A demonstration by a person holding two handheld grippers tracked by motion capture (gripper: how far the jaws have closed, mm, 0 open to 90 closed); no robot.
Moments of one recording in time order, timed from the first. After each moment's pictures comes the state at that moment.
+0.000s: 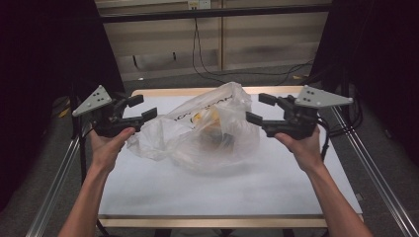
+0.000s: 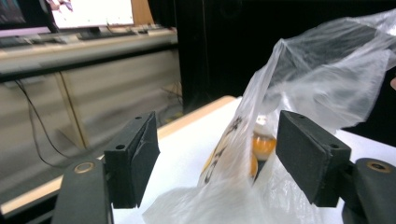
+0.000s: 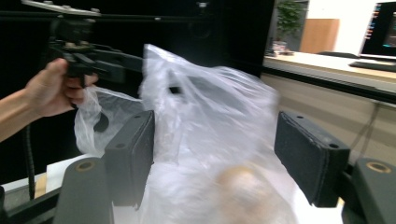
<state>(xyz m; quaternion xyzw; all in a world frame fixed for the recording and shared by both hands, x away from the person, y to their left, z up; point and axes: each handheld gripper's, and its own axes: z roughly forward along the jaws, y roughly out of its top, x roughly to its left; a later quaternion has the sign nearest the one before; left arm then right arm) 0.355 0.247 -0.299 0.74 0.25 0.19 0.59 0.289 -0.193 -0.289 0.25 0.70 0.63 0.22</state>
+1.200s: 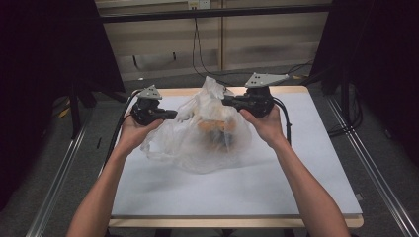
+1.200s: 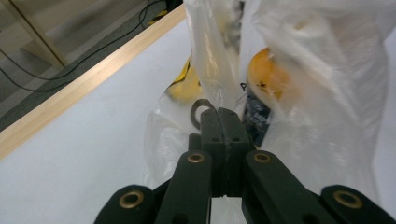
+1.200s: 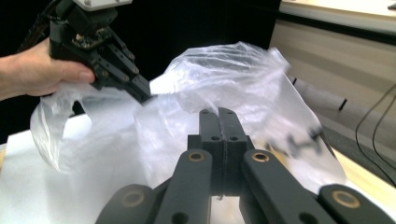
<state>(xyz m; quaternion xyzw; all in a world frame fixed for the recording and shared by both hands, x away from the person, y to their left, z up) 0.431 0.190 -0.352 0.87 0.23 0.12 0.41 0.382 -0.150 -0.325 0.27 0.77 0.55 0.17</state>
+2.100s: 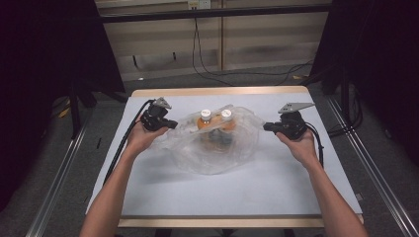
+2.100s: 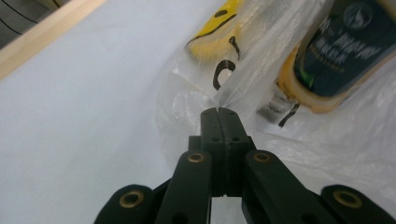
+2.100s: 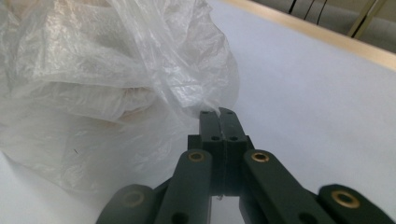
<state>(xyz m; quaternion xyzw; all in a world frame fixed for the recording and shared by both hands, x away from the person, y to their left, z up) 0.456 0.184 -0.415 0.91 0.26 0.11 0.31 0.376 -0.253 -0.430 0.40 0.80 0.42 0.17</state>
